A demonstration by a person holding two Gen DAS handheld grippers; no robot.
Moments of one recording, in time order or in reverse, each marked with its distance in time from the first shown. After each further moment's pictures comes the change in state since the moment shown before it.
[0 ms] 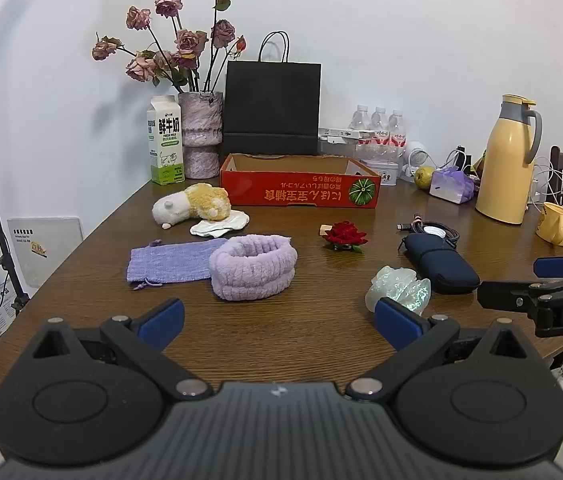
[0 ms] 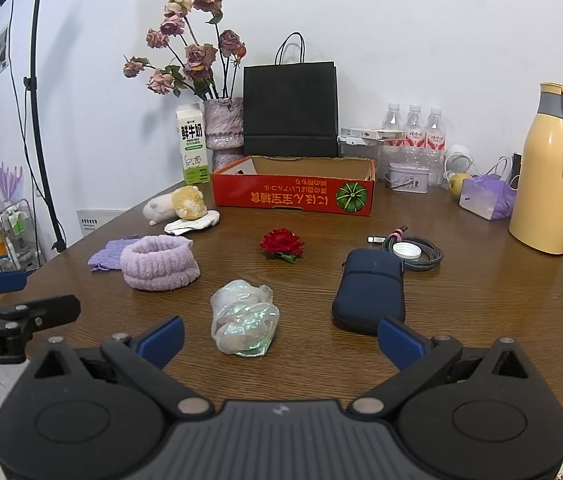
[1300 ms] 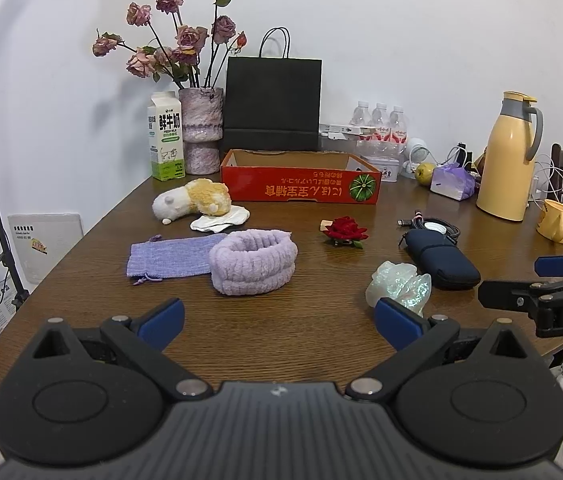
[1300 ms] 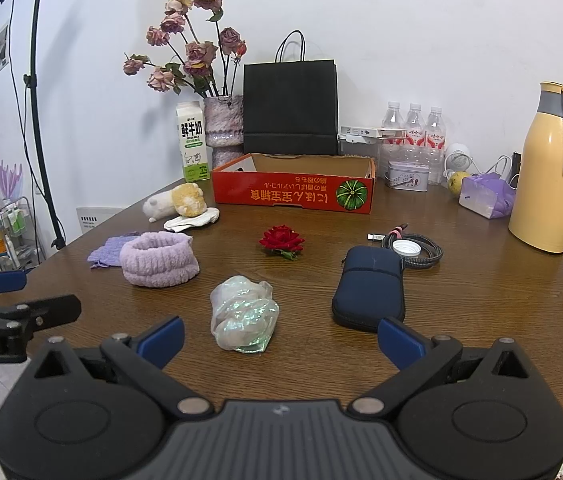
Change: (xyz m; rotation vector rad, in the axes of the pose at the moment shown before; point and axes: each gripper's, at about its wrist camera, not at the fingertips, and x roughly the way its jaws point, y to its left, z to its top) left arm 0.001 -0.003 -0.005 0.003 0.009 0.002; right arm 0.000 0.001 0.000 -0.003 0.002 -0.002
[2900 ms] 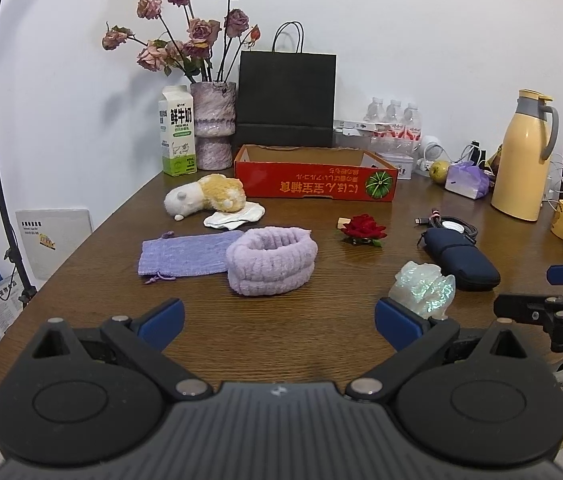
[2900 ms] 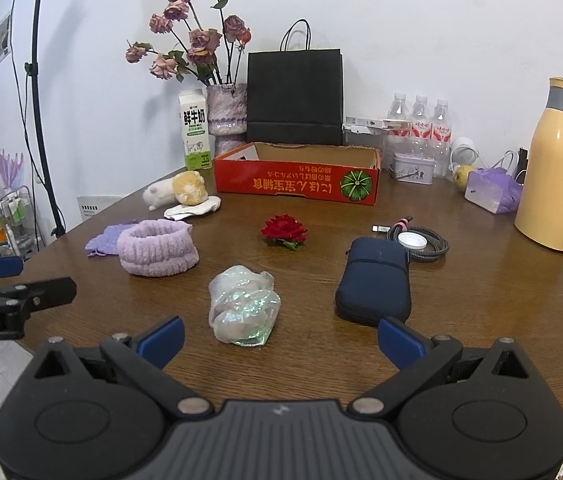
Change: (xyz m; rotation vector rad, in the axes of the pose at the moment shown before) left arm 0.014 0.013 0.005 -0.014 0.017 0.029; right arm 0.013 0.000 -0.004 -0.022 0.036 0.000
